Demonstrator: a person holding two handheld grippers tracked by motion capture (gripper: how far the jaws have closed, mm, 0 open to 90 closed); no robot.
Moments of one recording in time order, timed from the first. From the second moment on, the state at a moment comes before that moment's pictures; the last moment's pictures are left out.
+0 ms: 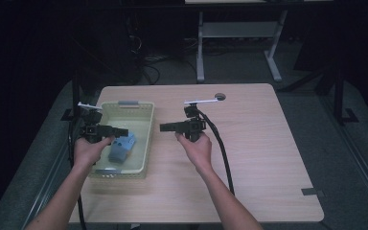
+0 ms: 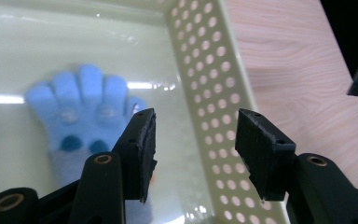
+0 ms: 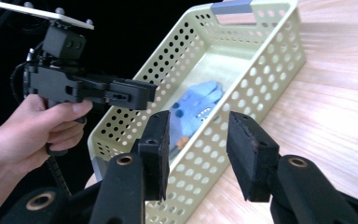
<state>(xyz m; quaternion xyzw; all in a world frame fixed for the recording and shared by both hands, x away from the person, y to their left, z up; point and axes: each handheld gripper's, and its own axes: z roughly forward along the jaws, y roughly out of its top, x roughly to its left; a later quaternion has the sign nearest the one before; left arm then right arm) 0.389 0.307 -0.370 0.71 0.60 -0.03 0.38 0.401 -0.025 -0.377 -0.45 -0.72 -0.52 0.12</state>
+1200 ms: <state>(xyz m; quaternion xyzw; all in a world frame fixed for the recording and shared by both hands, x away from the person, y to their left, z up) 0.390 0.263 -0.359 0.72 0.55 -0.04 0.42 0.398 -0.097 -0.380 -0.48 -0.69 -0.53 0.11</state>
